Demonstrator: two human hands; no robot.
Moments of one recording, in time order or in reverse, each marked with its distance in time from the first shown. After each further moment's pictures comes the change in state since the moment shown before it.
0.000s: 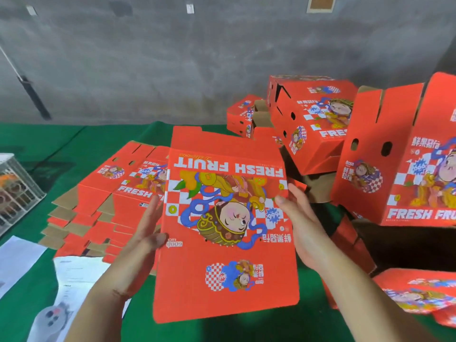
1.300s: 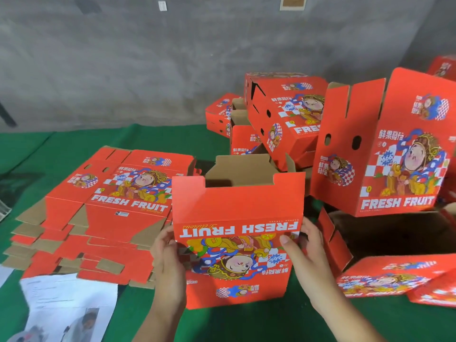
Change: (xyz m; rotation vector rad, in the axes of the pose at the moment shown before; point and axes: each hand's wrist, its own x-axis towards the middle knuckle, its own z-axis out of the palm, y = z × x) left_hand 0.006 -0.094 0.076 -0.002 0.339 0.020; right_hand -0.051 0.056 -0.061 -0.364 0.260 -0.235
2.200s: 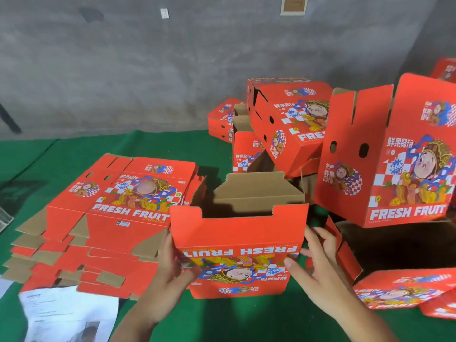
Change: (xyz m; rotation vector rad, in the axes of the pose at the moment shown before) left_hand 0.019 0.013 -0.035 0.285 -0.560 0.184; right_hand 0.018 0.025 -0.034 -0.513 -0.182 -0.179
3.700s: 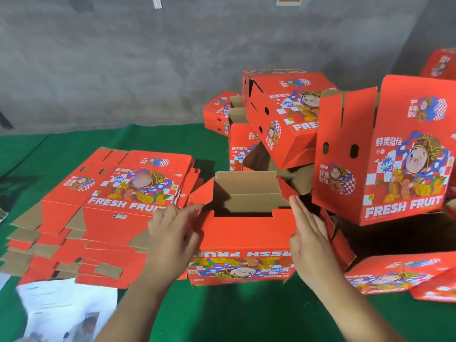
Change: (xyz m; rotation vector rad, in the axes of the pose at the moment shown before) left_hand 0.038 0.036 0.009 0.858 0.316 0.371; right_hand 0.013 -0.044 0.002 -0.244 0.156 -0.083
